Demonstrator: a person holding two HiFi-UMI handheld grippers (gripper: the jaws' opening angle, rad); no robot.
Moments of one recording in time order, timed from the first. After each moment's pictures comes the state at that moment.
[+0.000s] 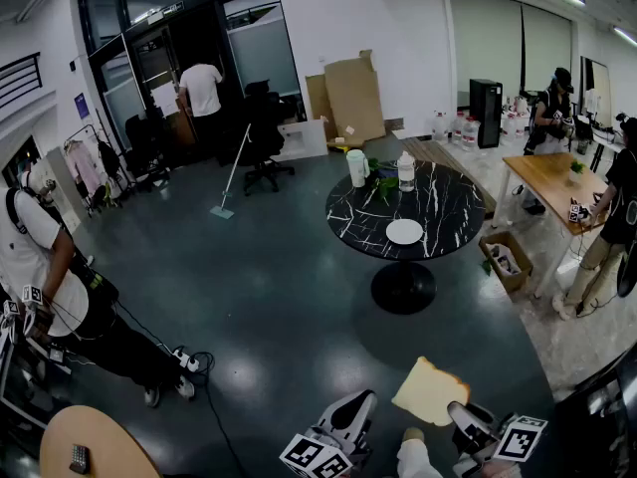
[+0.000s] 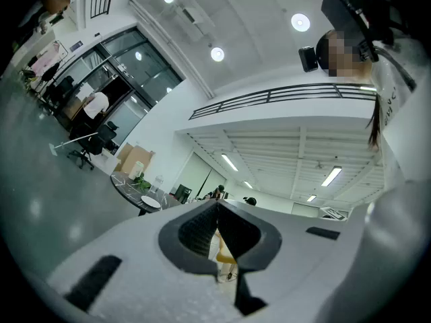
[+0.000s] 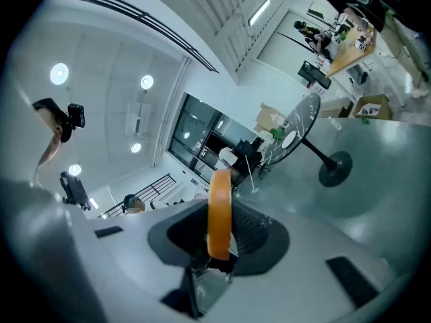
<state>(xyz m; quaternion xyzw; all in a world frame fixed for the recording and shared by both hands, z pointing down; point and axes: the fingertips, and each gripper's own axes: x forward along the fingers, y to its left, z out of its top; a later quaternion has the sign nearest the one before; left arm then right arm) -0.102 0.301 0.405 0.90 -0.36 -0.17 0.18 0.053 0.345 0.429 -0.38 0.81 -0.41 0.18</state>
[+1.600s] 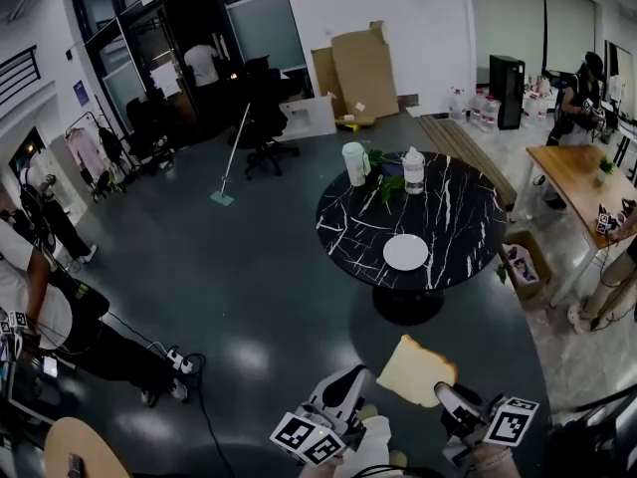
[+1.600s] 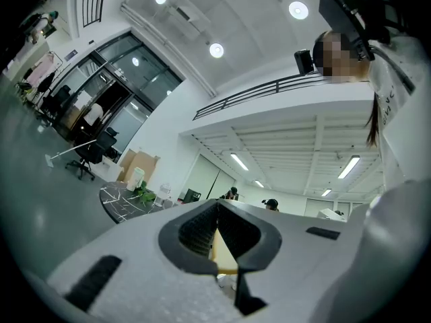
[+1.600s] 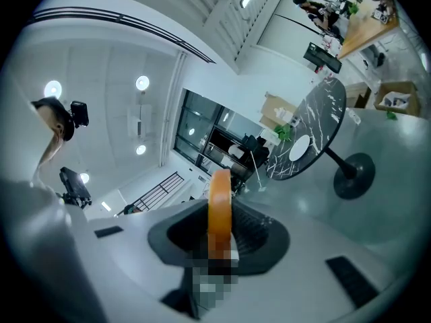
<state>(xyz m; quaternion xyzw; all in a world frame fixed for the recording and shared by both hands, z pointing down) -0.062 0.104 0.383 0.89 -0.40 -0.15 0.15 0.082 0.142 0.413 -0.32 0.83 -0.43 0.18</state>
